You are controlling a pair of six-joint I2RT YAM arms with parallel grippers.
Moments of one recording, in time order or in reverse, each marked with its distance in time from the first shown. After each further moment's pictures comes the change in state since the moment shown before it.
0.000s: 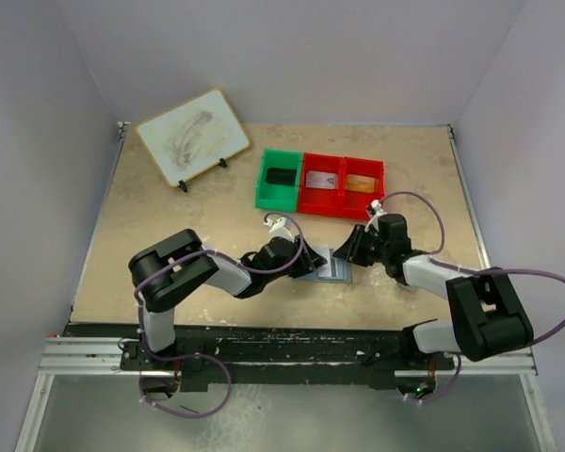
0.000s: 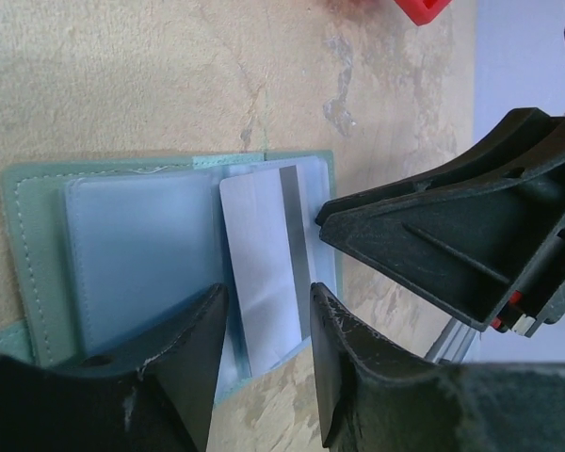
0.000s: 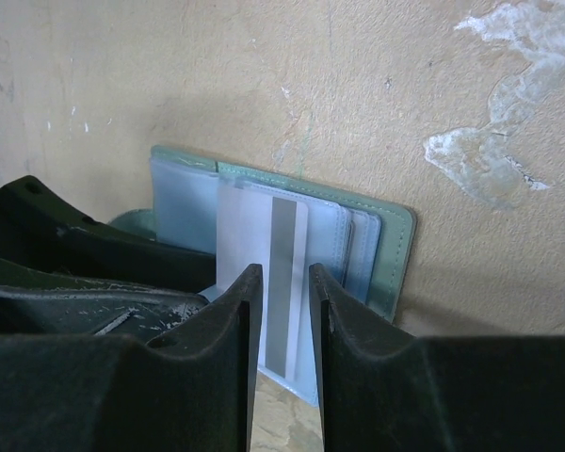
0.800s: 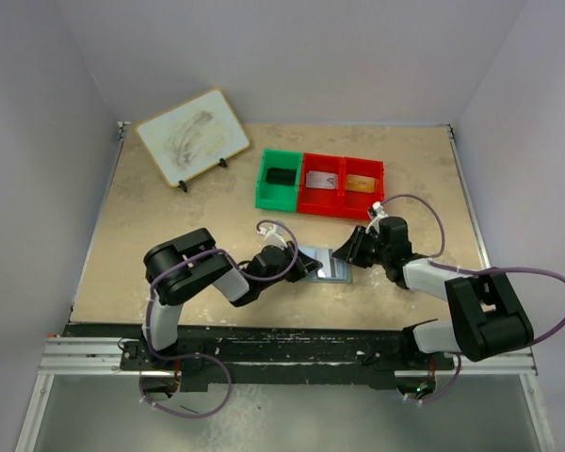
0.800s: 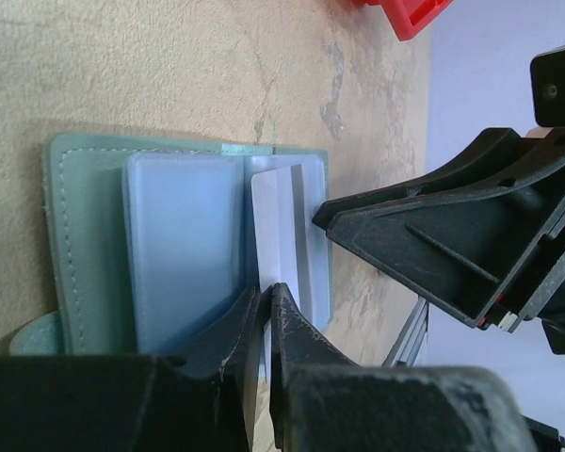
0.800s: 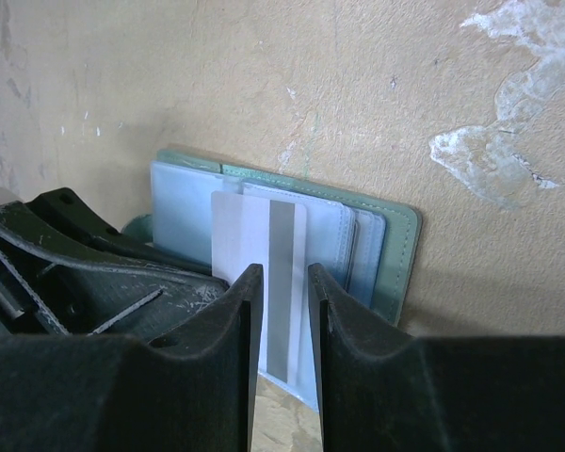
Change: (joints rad) left arm 0.005 0.115 -0.092 0.319 0.022 -0.142; right arm 0.000 -0.002 -0.045 0.083 -0.008 0.029
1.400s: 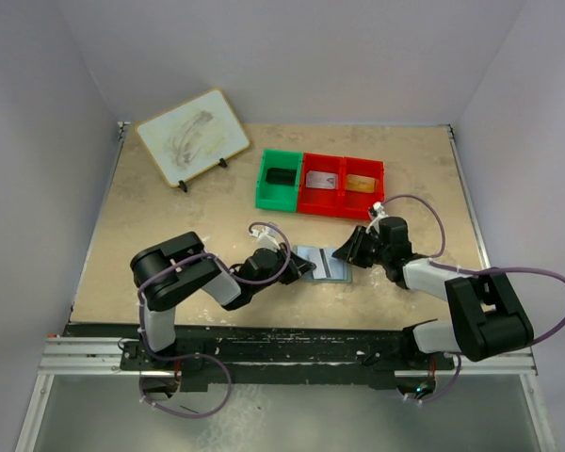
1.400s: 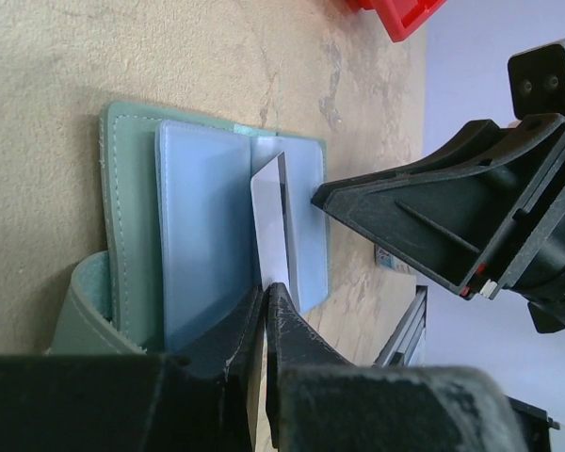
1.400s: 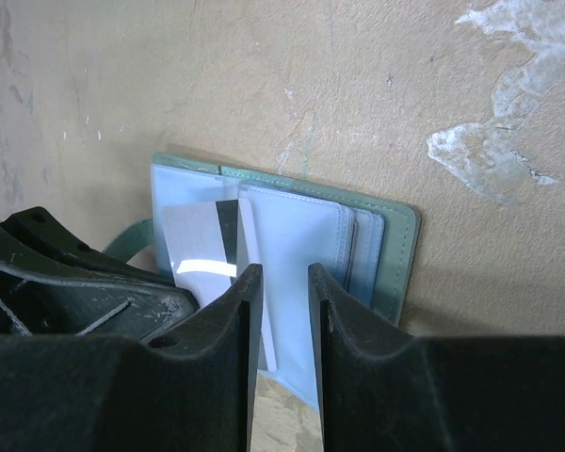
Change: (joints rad) left arm 0.000 -0.078 -0.085 0.018 -0.016 0.000; right arm 0.000 0.000 0.000 -0.004 0.008 0.018
